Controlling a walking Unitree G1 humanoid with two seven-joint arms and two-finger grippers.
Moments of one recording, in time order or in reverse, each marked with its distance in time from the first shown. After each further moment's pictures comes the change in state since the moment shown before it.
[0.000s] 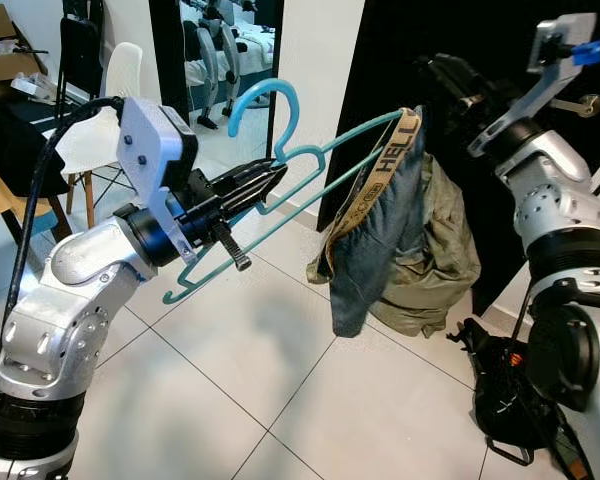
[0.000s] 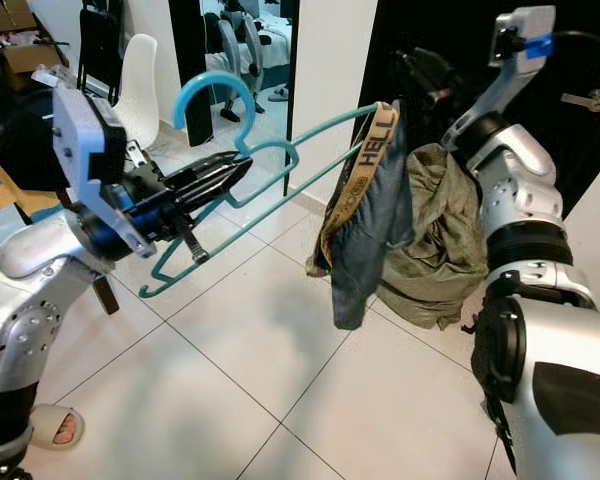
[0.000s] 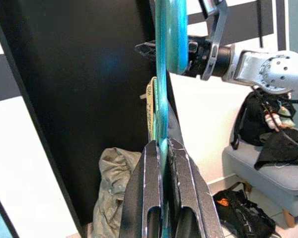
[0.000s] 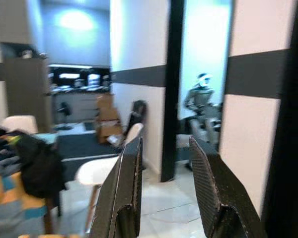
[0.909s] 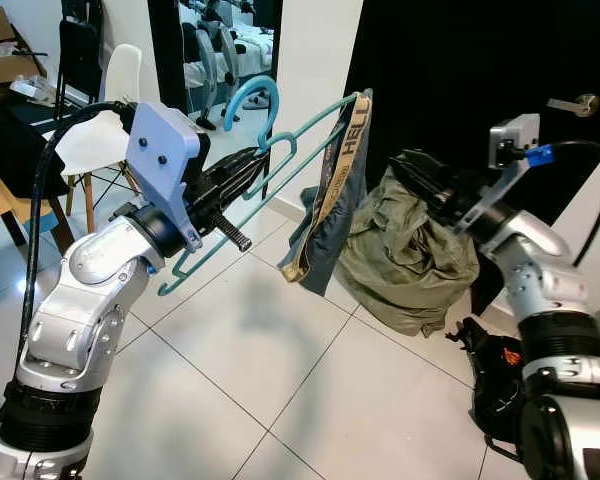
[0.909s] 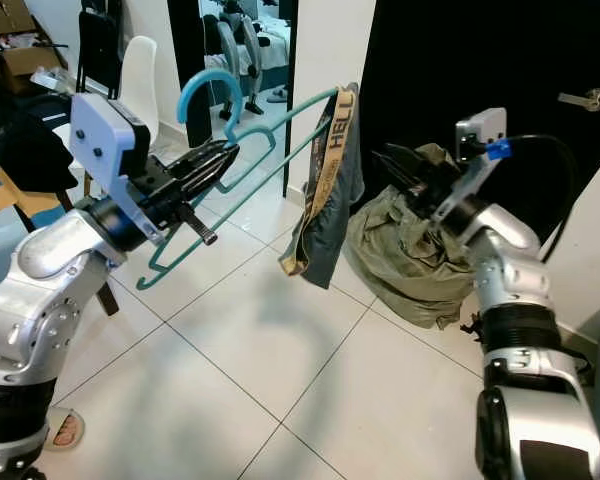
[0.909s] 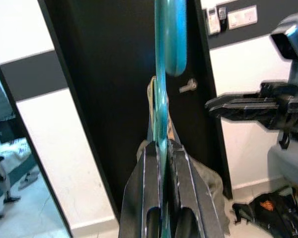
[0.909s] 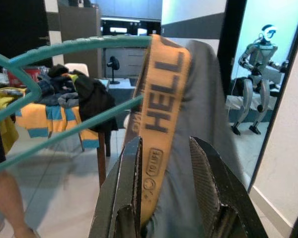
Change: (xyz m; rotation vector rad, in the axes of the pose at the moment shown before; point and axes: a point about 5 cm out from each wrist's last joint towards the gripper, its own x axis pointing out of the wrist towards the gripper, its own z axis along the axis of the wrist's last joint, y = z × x) left arm 0.003 0.012 -0.011 0.074 0.028 0.169; right arm -0.047 0.041 -0.073 0.065 0.202 0.282
